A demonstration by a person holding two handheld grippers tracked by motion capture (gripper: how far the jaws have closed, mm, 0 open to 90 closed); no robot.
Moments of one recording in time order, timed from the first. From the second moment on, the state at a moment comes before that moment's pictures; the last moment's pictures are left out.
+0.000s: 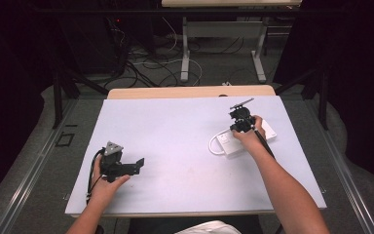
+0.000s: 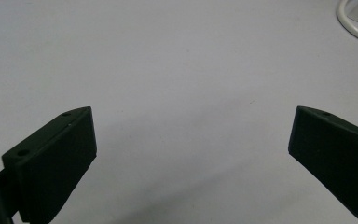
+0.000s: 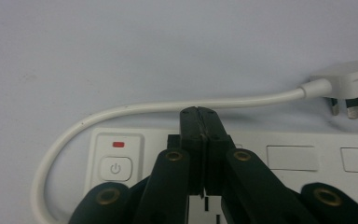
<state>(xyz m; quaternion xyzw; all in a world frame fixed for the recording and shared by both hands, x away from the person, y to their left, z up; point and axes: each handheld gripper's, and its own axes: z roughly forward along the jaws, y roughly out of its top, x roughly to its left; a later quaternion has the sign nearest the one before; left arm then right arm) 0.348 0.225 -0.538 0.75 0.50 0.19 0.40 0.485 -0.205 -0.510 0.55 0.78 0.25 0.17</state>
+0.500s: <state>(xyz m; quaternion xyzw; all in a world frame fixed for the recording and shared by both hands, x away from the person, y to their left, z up) 0.348 0.226 -0.539 0.75 0.50 0.19 0.40 0.491 -0.218 -0.514 0.56 0.78 0.23 0.17</state>
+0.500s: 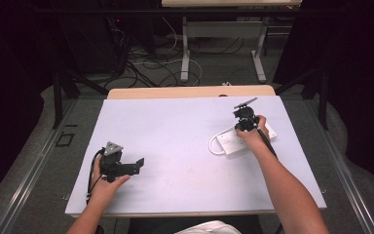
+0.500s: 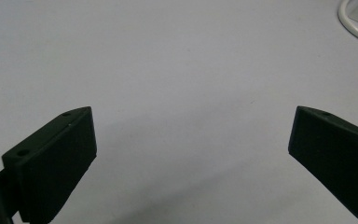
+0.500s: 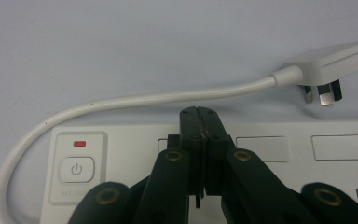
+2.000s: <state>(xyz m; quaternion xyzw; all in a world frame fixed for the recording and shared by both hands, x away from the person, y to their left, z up) 0.348 0.227 -0.538 0.75 0.50 0.18 0.39 0.489 -0.225 -0.515 0.56 0.77 0.23 0.17</state>
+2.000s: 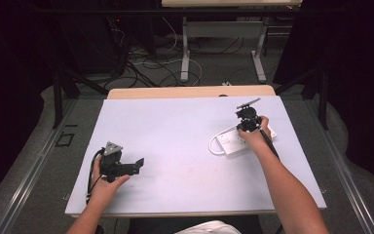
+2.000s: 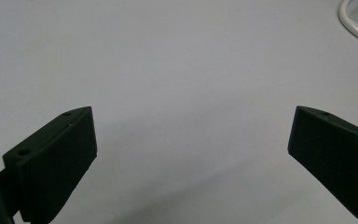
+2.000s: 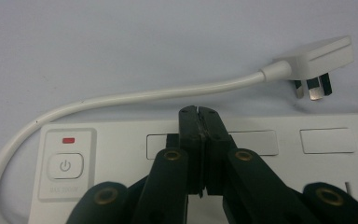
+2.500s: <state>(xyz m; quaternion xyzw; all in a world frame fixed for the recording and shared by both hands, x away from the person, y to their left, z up) 0.348 0.226 -0.538 0.75 0.50 0.18 0.39 0.487 -0.228 -0.518 0.57 0.77 0.24 0.17</state>
